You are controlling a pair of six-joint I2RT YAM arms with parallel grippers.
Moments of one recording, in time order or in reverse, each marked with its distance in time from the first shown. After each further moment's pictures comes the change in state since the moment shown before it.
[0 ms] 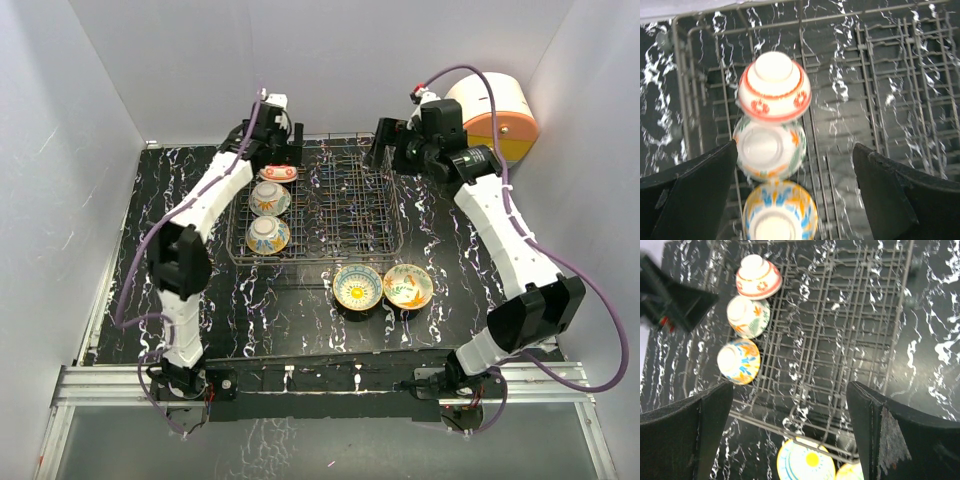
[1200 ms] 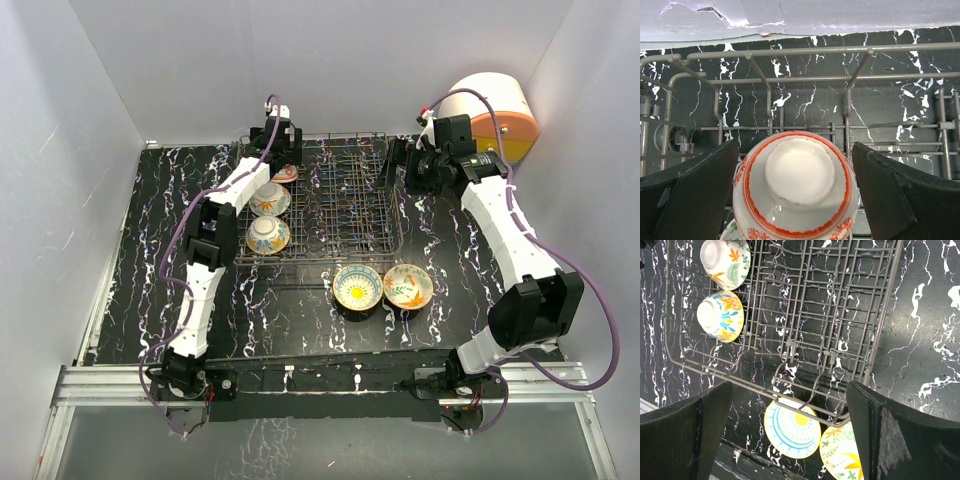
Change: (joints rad) left arm 0.054 0.531 0.297 0.303 -0.133 0.047; right arm -0.137 -0.015 -0.137 -0.098 -0.204 -0.059
